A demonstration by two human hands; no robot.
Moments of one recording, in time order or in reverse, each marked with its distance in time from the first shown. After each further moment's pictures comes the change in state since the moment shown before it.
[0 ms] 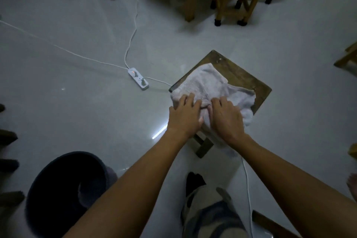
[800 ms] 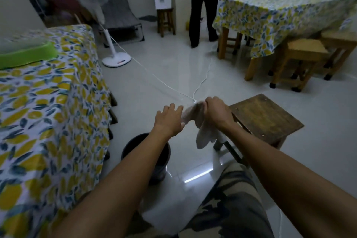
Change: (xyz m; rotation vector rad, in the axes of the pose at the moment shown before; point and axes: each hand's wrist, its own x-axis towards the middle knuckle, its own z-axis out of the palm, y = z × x) left_hand -0.327 -0.069 -0.138 0.172 0.199 -0.461; right_hand -0.168 -0.190 -0.190 0.385 0.029 -0.376
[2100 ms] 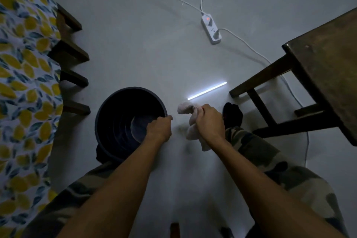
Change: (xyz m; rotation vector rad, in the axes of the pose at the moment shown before) left_hand 0.124 -0.072 0.338 -0.192 -0.691 -0.223; right_hand 0.074 0.092 0.331 0.211 -0.282 0.451
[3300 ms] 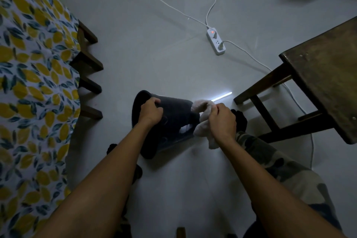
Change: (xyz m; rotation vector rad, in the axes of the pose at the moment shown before) left_hand -0.020 -0.036 -0.073 -0.676 0.343 -0.182; right_hand -0.023 -0.015 -0.041 0.111 0.065 0.109
